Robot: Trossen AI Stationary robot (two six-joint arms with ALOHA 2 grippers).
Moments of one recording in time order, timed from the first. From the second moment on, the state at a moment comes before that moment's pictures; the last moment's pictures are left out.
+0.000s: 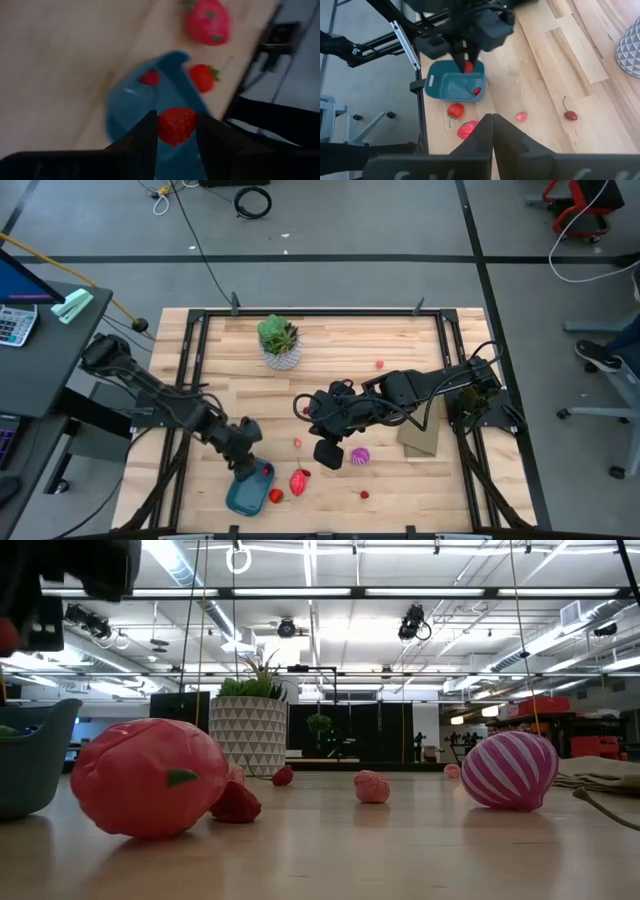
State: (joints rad) left arm -0.57 1.28 0.81 -0.49 0.07 -1.19; right arm 0.32 1.95 2.20 -1.06 0.14 0.61
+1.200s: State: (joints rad) left arm -0.71 1.57 0.84 -0.47 -0.02 -1.26; right arm 0.32 1.95 2.20 -1.06 0.14 0.60
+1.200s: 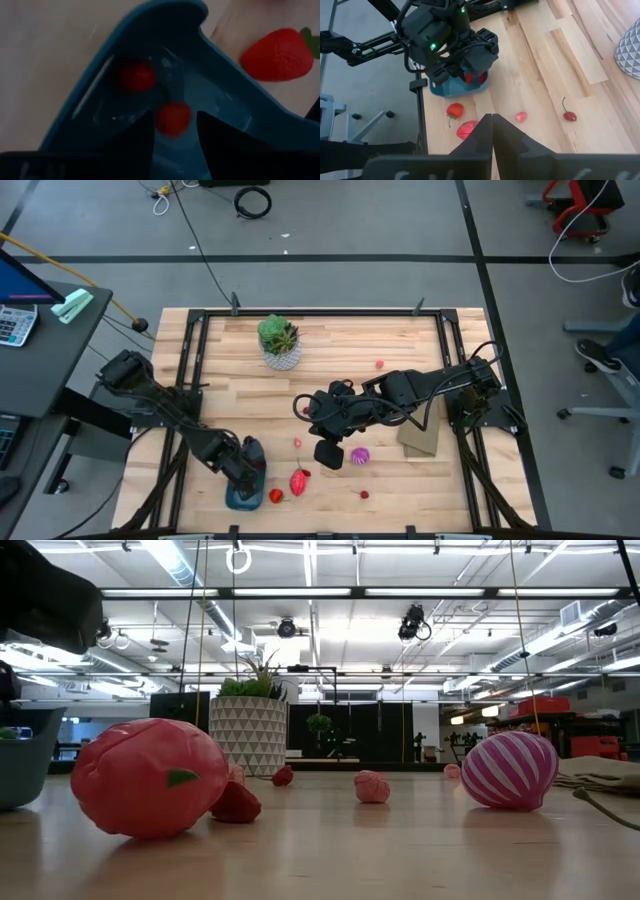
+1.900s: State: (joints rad) left arm -0.60 1.50 0.93 -0.47 0.06 -1.19; right arm 0.40 2.15 2.20 -1.03 0.07 0.55
